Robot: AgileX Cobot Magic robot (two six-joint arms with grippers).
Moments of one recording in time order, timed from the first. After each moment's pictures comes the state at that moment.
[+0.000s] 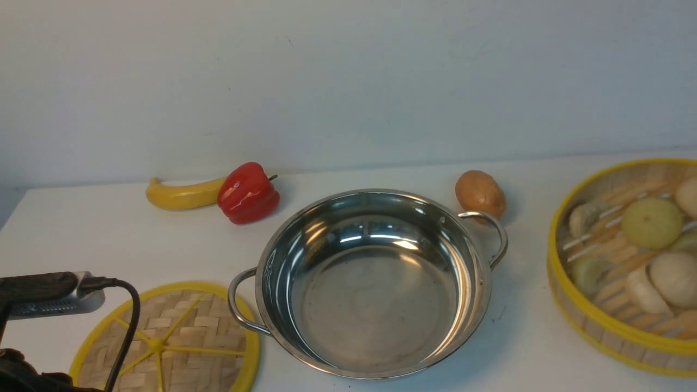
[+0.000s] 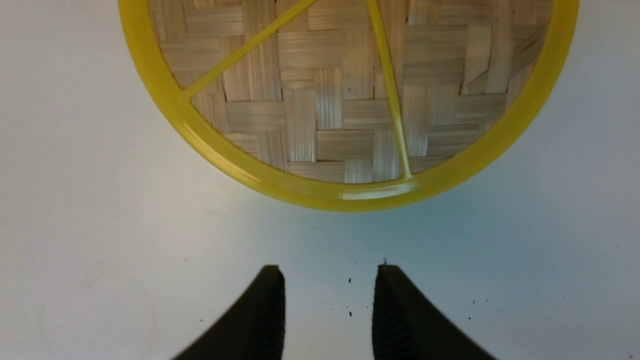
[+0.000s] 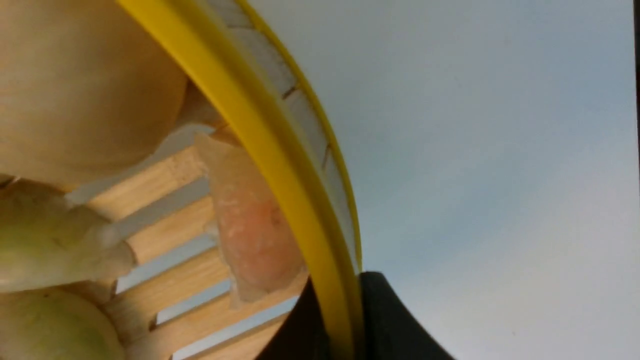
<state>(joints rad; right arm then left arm) -0.14 1.55 -1.25 -0.08 1.24 0.03 0.14 0.99 -0.62 -0.15 0.94 0.12</state>
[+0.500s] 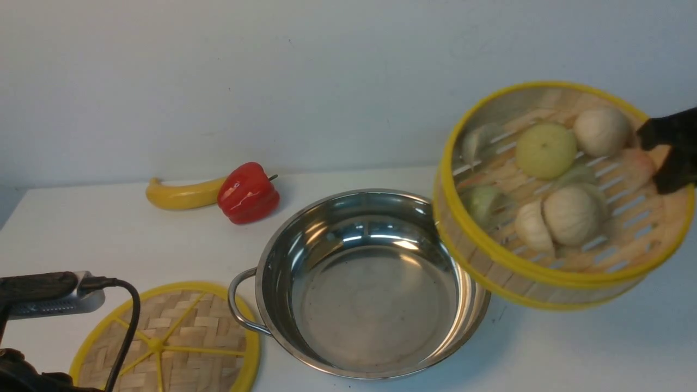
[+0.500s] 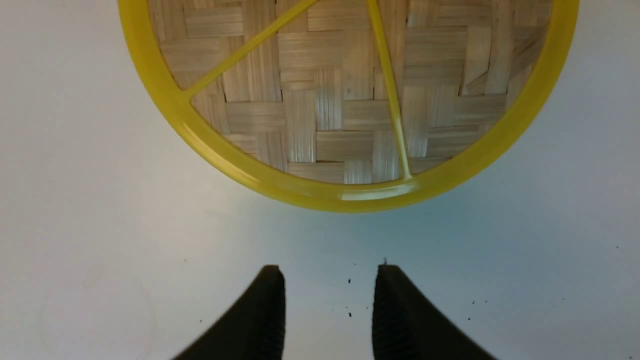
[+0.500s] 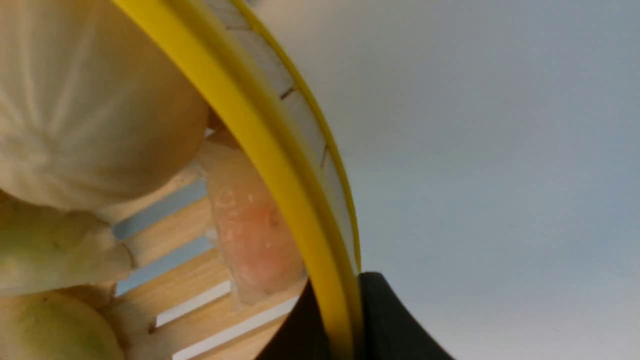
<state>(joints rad) 0.07 1.63 -1.45 0.16 1.25 0.01 0.14 0.99 -0.62 -0.15 0.94 0.12</state>
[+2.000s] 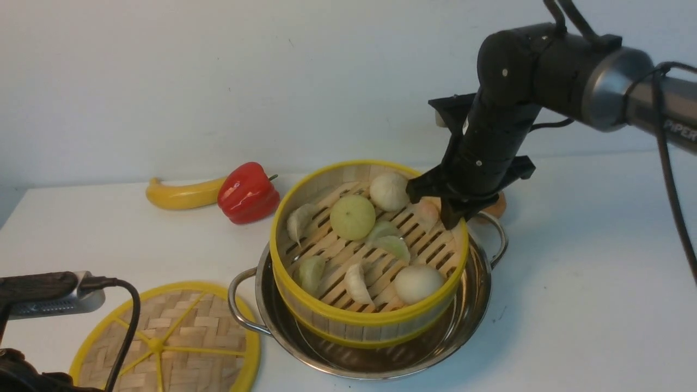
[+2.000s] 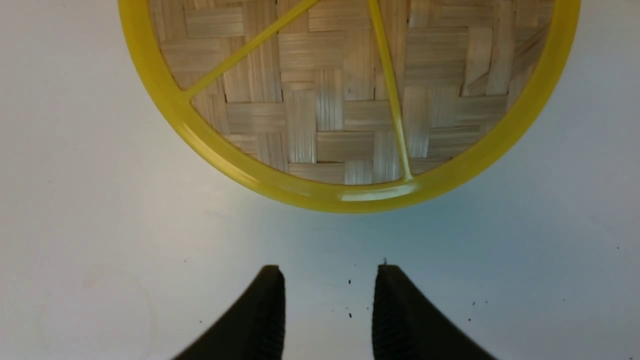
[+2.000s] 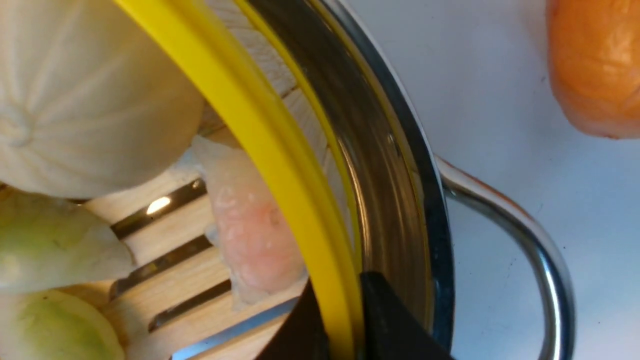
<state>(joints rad) 0.45 2.15 -1.87 0.12 1.25 0.10 0.14 0.99 -0.62 -0.15 0.94 0.11</state>
